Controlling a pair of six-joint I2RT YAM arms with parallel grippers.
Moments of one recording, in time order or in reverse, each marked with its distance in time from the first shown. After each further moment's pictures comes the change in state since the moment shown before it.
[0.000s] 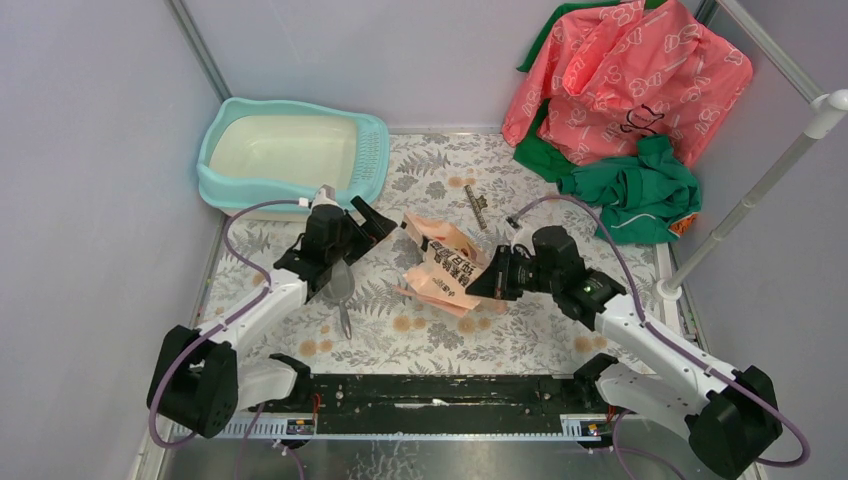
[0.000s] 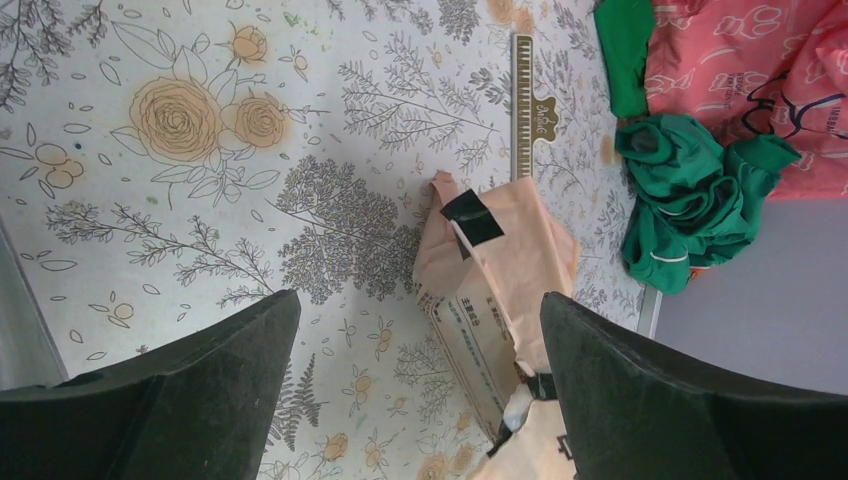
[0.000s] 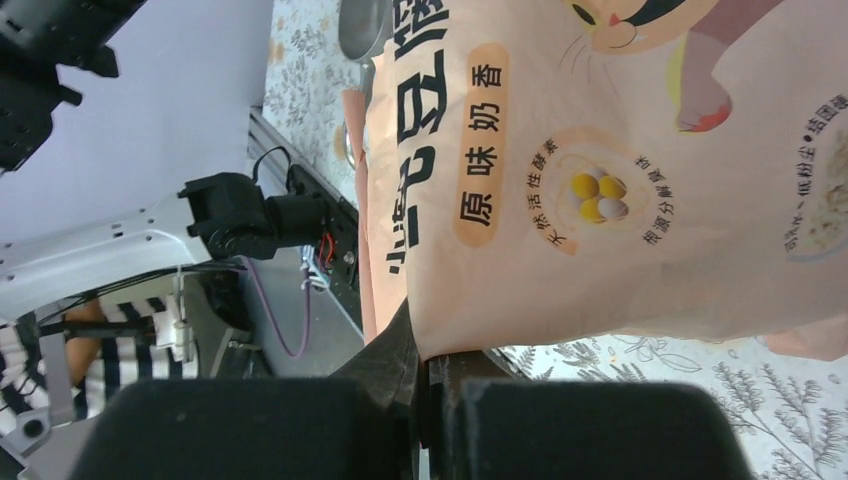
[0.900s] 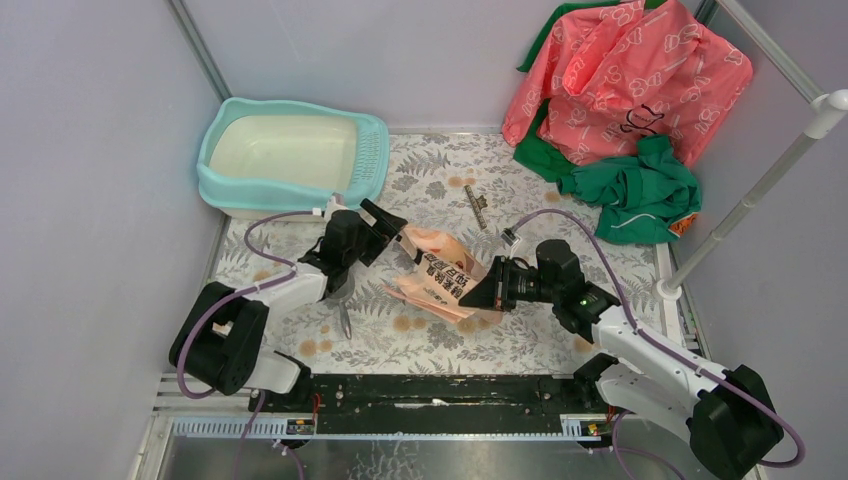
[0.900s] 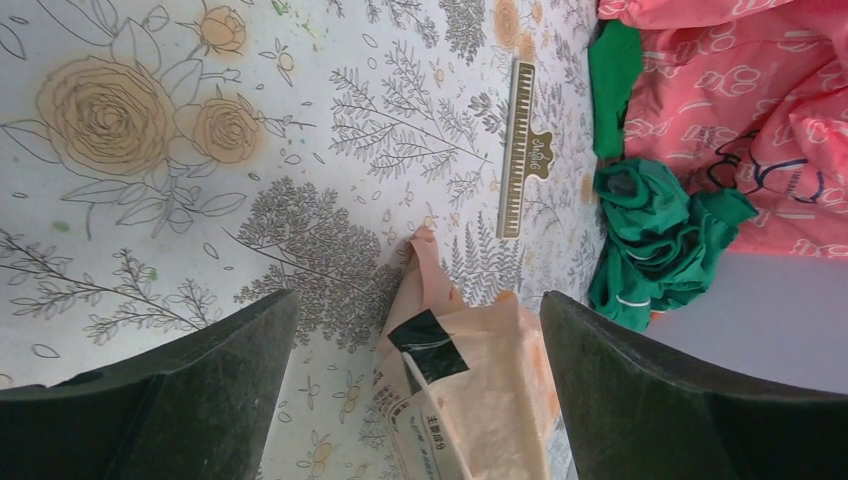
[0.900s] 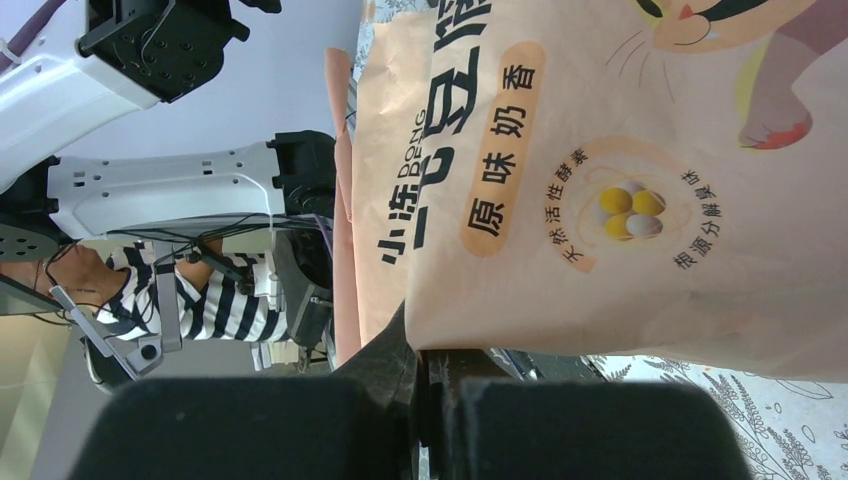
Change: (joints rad) left arm -0.044 0.233 -0.061 0.311 -0.050 -0.177; right arm -0.003 -0.032 -0.188 0.298 -0.189 0.192
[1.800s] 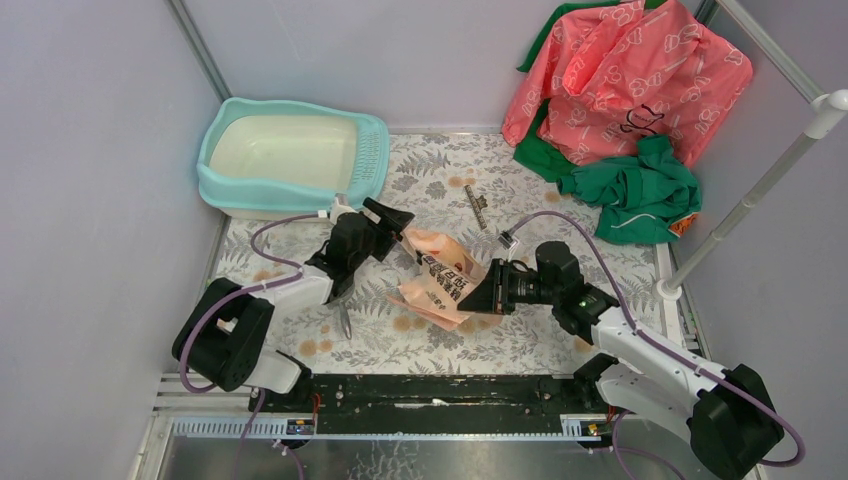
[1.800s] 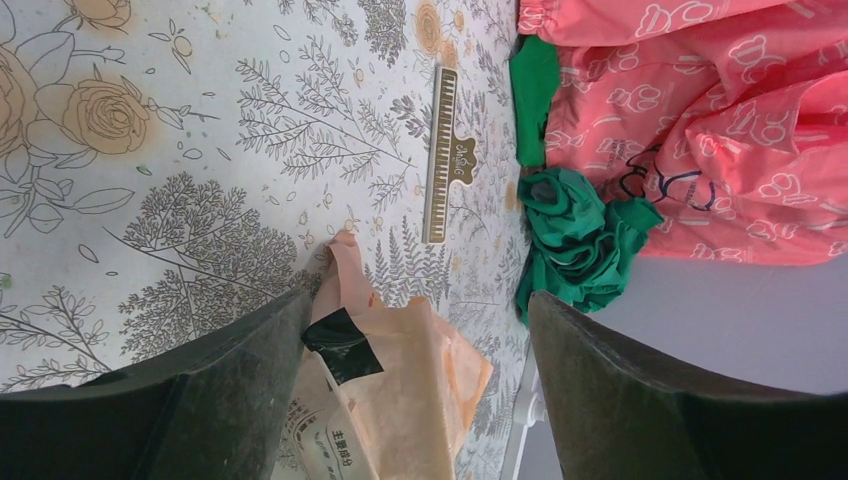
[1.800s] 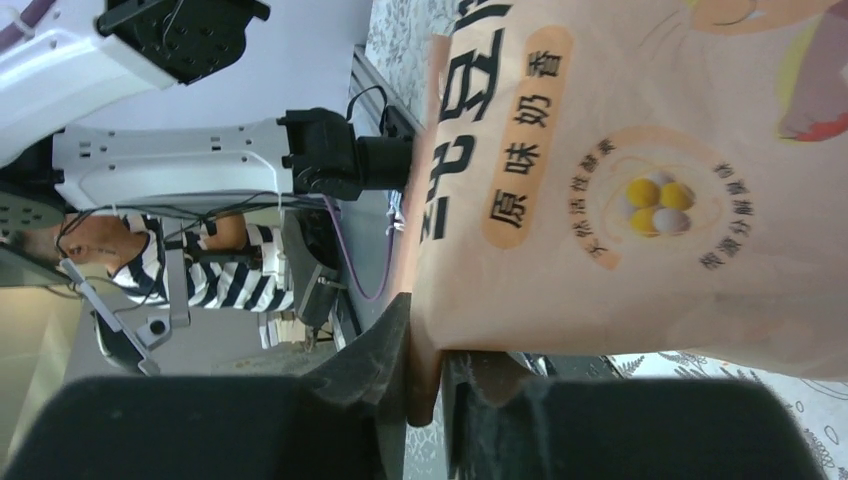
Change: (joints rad) left arm -0.060 0.024 -0.016 0.146 -0.047 -0.138; right arm 0.000 0.003 -0.018 0.025 -0.035 0.002
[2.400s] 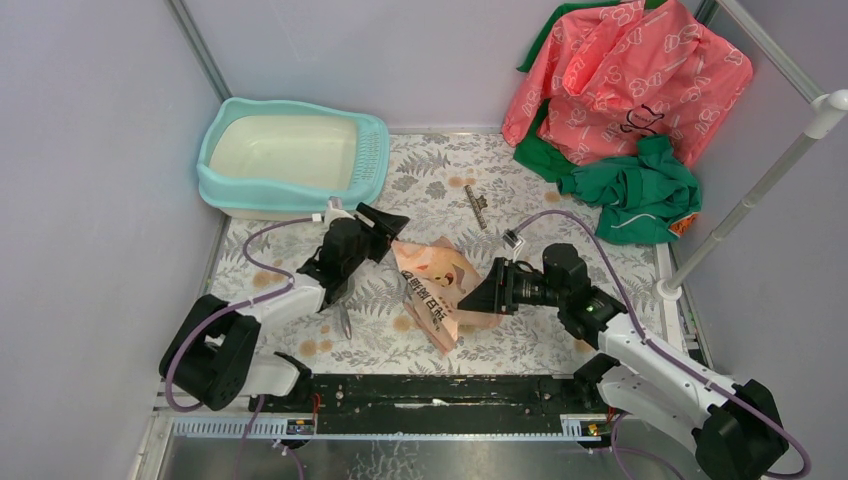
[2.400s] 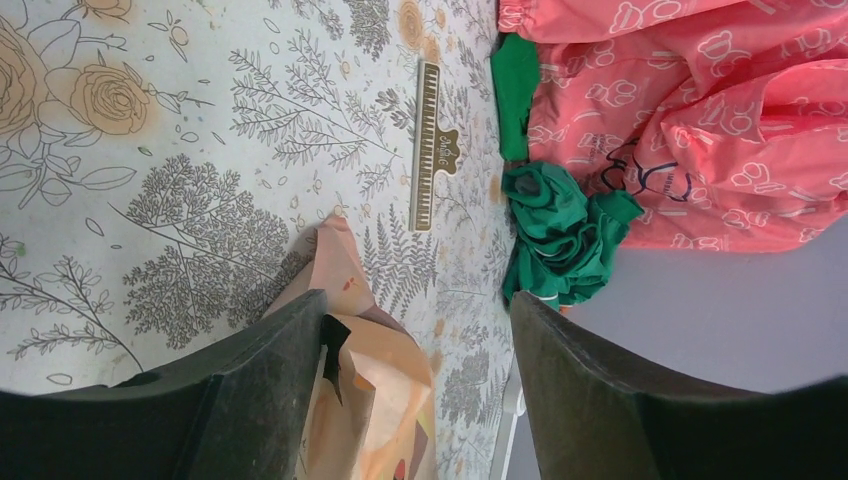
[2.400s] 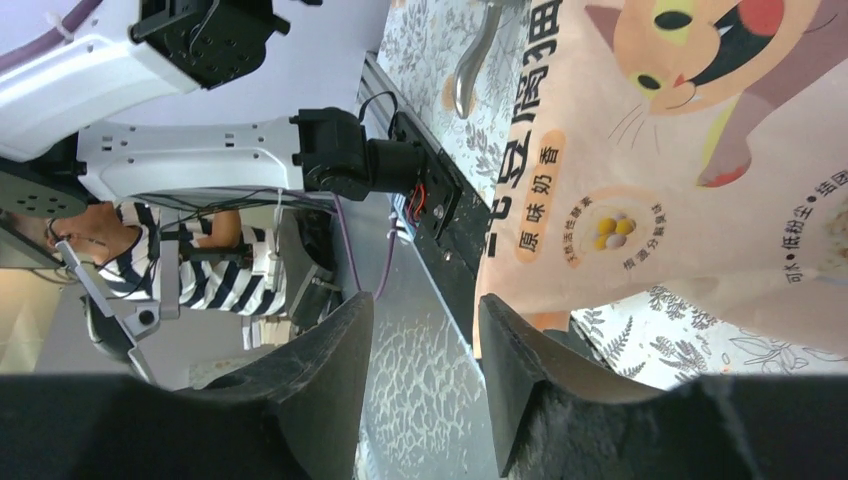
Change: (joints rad) left arm -0.003 -0.085 -0.050 -0.003 0.000 -0.007; right arm 0.002 -0.072 0.000 -0.023 -0.013 -0.026
